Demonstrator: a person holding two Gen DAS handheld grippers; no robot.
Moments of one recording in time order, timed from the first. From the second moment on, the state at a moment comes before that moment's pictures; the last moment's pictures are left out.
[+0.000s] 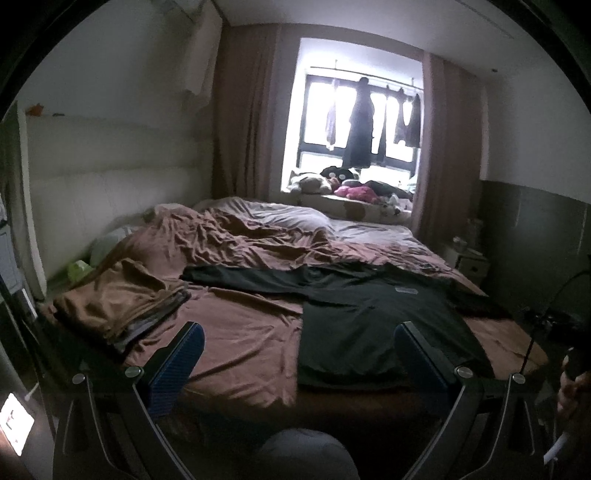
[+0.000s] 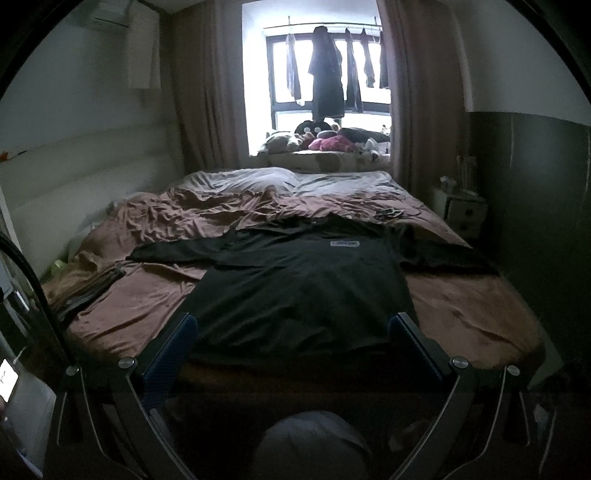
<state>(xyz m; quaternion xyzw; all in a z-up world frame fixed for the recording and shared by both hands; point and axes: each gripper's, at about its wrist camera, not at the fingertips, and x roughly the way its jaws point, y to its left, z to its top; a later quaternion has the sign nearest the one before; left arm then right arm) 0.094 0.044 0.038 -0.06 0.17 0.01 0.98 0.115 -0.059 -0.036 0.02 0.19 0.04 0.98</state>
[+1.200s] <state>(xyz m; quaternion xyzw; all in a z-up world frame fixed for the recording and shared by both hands) 0.286 0.132 0.009 -0.09 0.25 0.08 0.96 0.303 -0.055 -0.020 0.03 0.26 0.08 0.96</state>
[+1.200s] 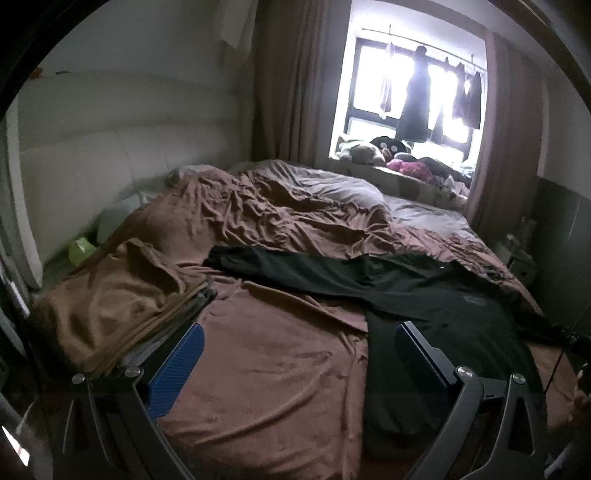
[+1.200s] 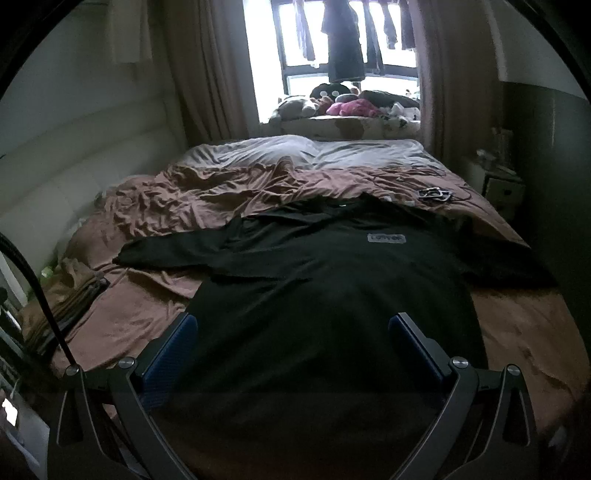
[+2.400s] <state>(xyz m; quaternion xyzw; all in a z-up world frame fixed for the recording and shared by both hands) 0.561 0.254 -0.085 -0.23 0.37 0.10 0.90 0.539 -0.020 -0.050 0.01 0.33 0.14 0.93</state>
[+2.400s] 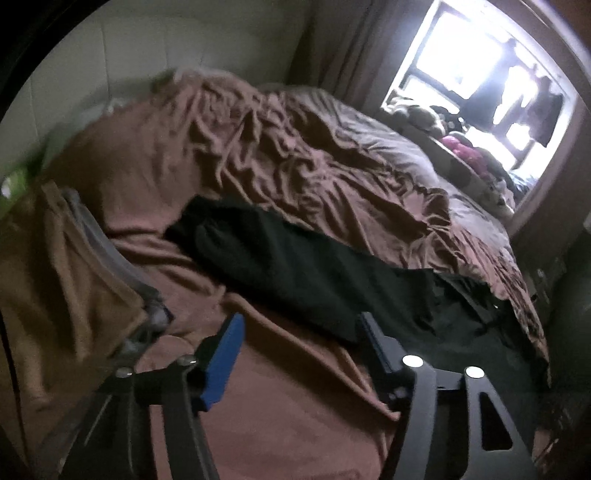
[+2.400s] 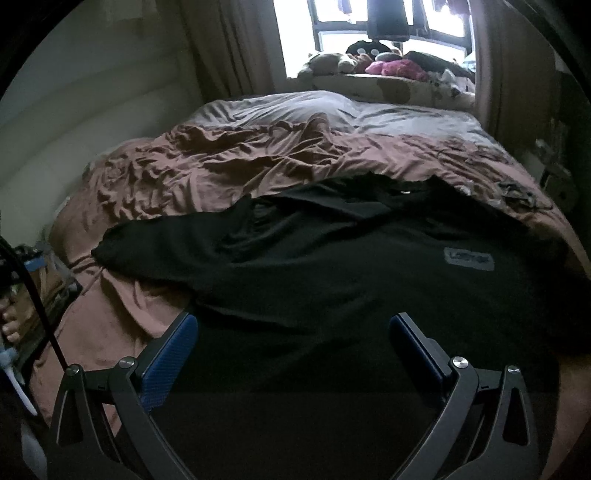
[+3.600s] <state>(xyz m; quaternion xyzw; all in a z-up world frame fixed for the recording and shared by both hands) 0.686 0.248 -0.214 -0.32 0.45 0.13 0.82 0.621 -0.041 -0.116 0.13 0.38 0.16 0.90</state>
